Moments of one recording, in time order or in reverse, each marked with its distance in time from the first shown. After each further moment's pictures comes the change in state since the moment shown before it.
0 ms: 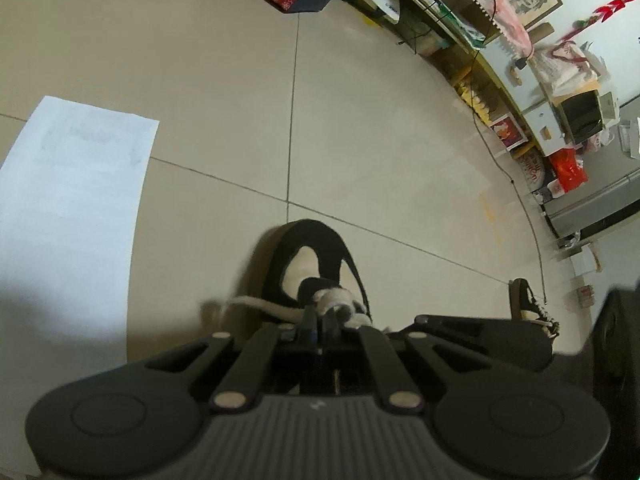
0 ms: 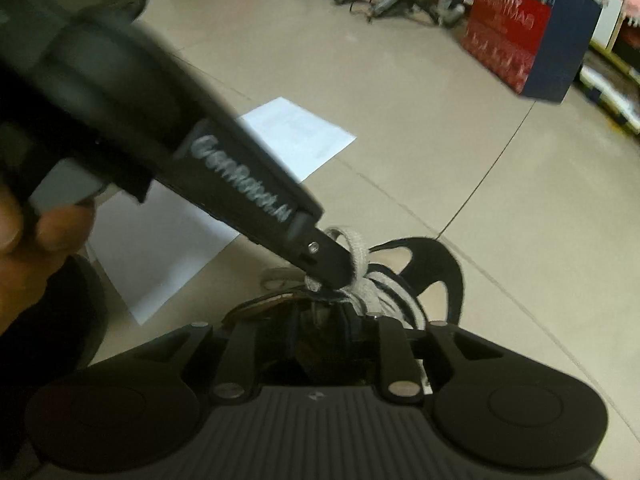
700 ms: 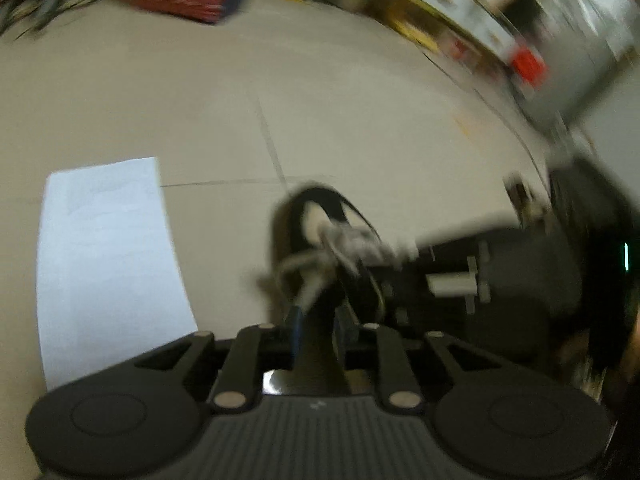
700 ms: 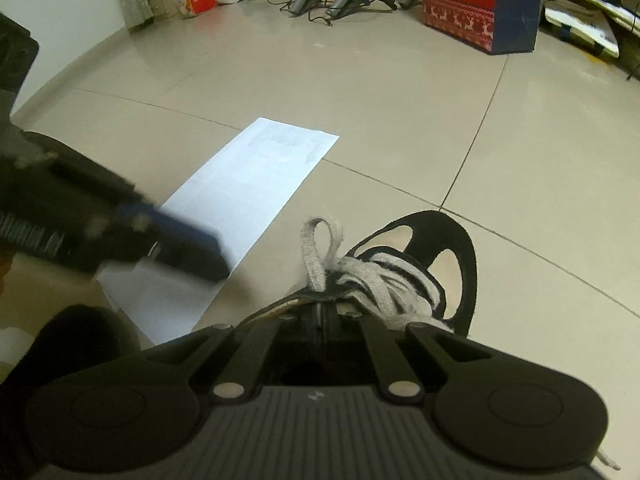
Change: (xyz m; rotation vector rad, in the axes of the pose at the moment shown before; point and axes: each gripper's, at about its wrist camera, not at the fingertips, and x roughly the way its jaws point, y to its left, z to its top) left arm -0.046 -0.003 -0.021 0.420 0.086 0.030; right arm -0.011 -0.002 -0.016 0.185 -0.069 0.024
